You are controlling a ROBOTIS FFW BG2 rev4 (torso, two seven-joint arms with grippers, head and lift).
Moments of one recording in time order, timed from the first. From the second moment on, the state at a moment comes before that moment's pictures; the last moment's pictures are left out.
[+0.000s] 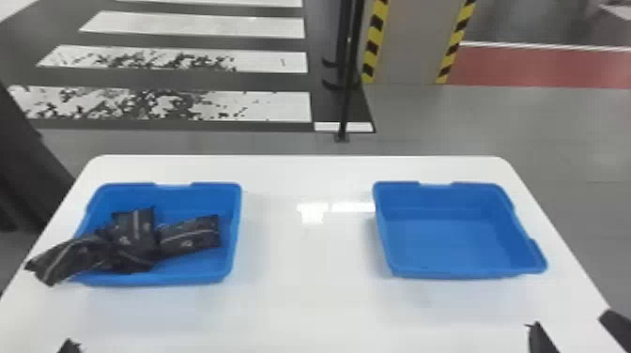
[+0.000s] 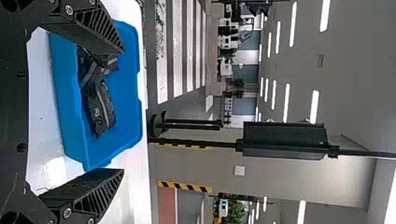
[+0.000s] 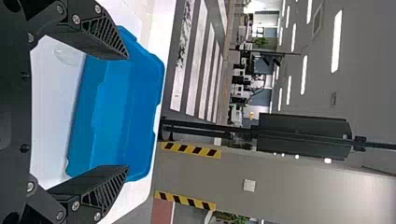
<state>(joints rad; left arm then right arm) 1.07 0.01 0.38 -2.28 0.33 -0.24 -0.47 0.95 0.00 -0.41 -2.14 -0.19 -0.26 0.44</state>
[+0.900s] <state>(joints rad) 1.07 0.01 0.38 -2.28 0.32 -0.23 -0.47 0.95 0.00 -0.41 -2.14 -0.19 -0.26 0.44</state>
